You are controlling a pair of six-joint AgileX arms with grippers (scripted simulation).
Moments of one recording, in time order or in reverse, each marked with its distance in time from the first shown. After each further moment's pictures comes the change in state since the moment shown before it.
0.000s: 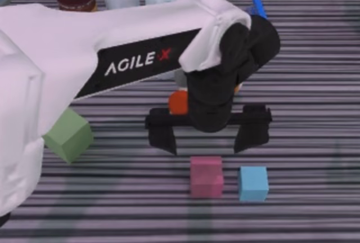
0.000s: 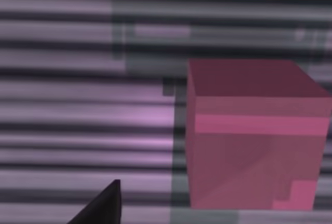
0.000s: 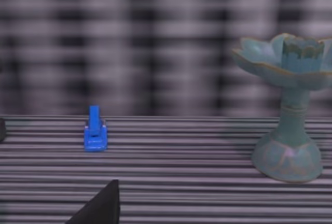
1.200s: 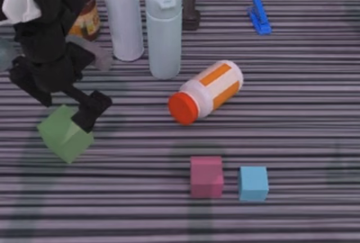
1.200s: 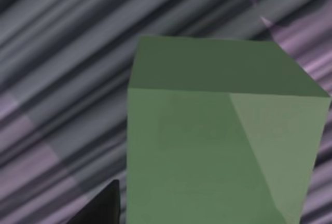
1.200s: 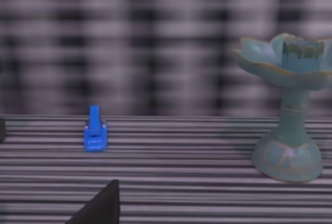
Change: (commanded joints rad) left arm 0.596 -0.164 -0.273 0.075 0.008 1.232; right arm 0.000 0.000 0.000 0.000 0.000 0.000
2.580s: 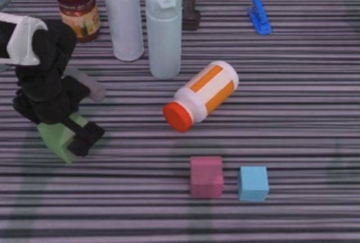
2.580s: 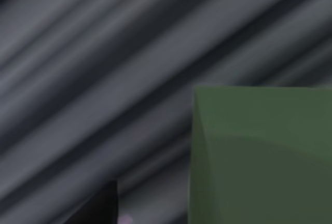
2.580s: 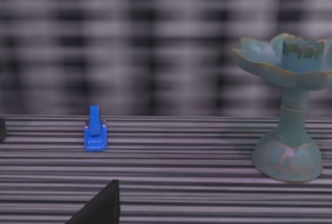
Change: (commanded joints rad) left arm 0.063 0.109 -0.210 0.341 0.003 0.102; right arm 0.000 0.000 0.000 0.000 0.000 0.000
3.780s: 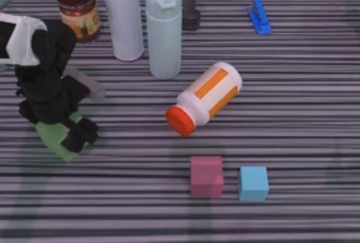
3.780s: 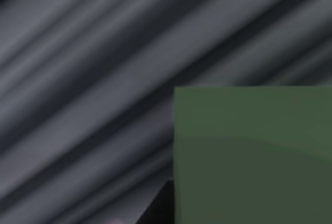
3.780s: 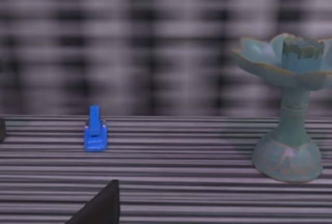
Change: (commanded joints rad) left arm 0.000 0.000 0.000 0.000 0.000 0.000; right arm 0.000 0.000 0.000 0.000 0.000 0.000
